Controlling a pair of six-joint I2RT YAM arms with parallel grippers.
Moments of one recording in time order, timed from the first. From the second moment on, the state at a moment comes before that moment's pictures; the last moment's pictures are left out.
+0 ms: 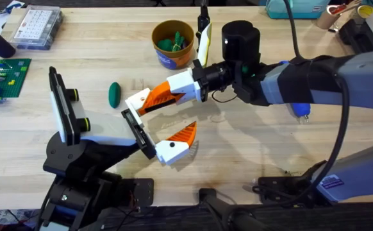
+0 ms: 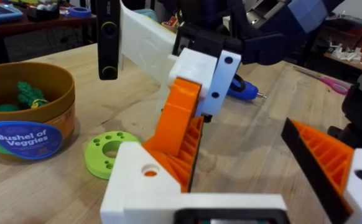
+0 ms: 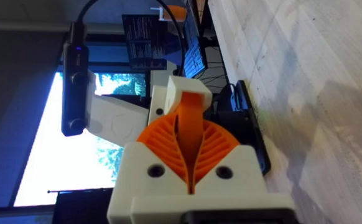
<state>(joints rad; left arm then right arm) -0.25 -0.01 0.00 -0.05 0.76 -0.15 0.58 1.74 0.79 0.62 -1.24 1.15</state>
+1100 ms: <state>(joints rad) -0.24 0.00 0.00 -0.07 0.78 -0.19 0.58 1.78 0.80 0.62 -1.27 1.11</state>
